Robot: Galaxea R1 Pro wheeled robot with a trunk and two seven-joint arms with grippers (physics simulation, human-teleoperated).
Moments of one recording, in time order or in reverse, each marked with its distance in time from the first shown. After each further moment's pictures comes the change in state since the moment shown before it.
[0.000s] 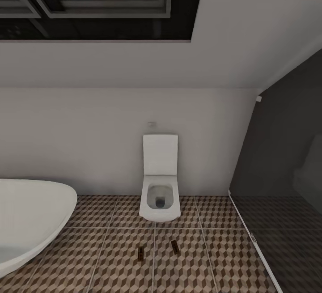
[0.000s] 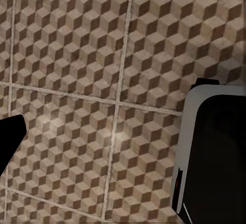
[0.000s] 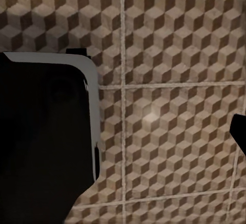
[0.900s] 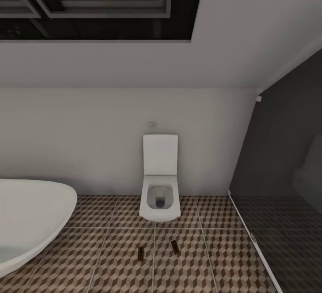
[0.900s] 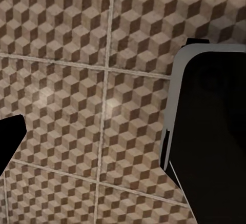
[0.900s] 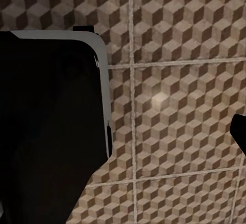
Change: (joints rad) left arm 0.003 -0.029 0.000 -0.002 -0.002 0.141 -0.004; right arm 0.013 0.026 0.001 -0.003 -0.036 0.067 -0.010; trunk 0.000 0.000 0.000
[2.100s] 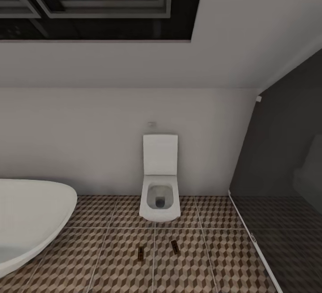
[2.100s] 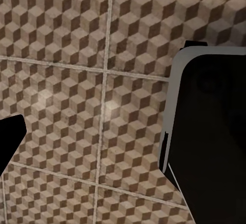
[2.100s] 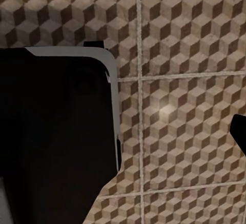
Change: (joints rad) left arm 0.000 0.000 0.000 -0.003 -0.002 -0.005 -0.004; right arm 0.000 0.010 -0.001 -0.034 -0.001 -0.013 0.003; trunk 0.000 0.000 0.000
